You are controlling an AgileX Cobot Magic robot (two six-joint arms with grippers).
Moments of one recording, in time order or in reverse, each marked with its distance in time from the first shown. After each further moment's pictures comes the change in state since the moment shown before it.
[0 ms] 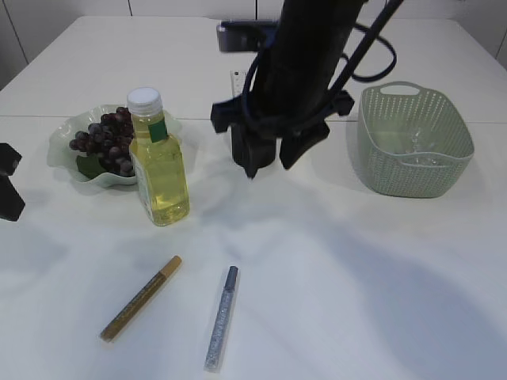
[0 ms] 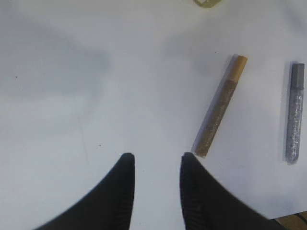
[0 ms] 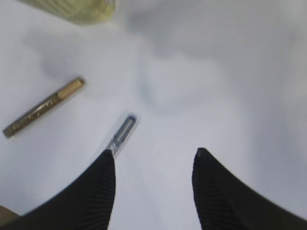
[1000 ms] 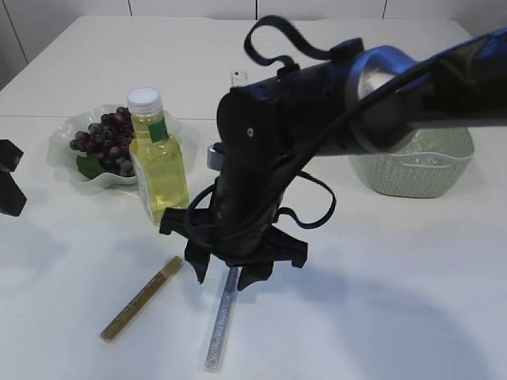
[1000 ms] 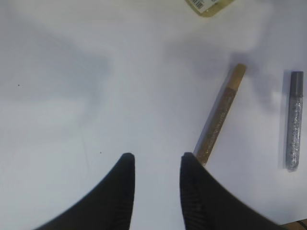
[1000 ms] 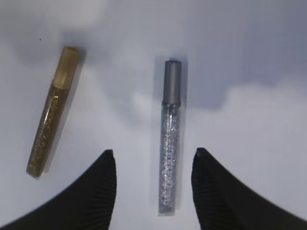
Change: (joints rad) left arm 0.000 0.000 0.000 0.000 -0.023 0.000; right arm 0.197 0.032 0.367 0.026 -0.378 0.693
